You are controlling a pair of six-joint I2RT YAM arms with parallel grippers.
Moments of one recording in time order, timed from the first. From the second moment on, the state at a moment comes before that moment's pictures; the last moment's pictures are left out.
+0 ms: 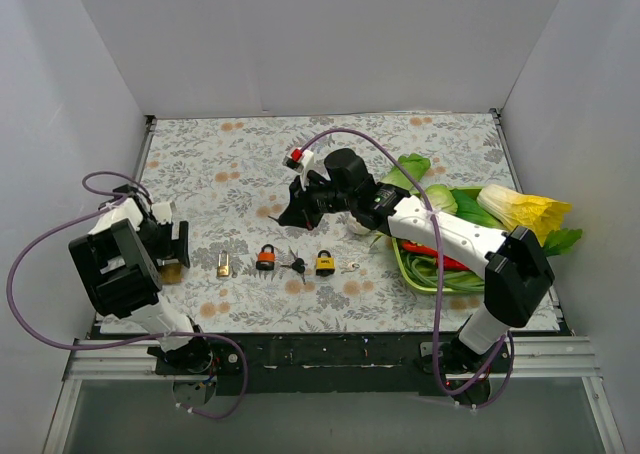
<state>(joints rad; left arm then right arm) 0.46 1.65 0.99 -0.83 0.14 0.40 0.88 1.61 1.29 -0.09 -0.52 0.18</state>
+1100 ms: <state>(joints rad) 0.08 1.17 1.03 -0.35 0.93 -0.80 0.90 1.63 1.34 0.03 -0.26 0.27</state>
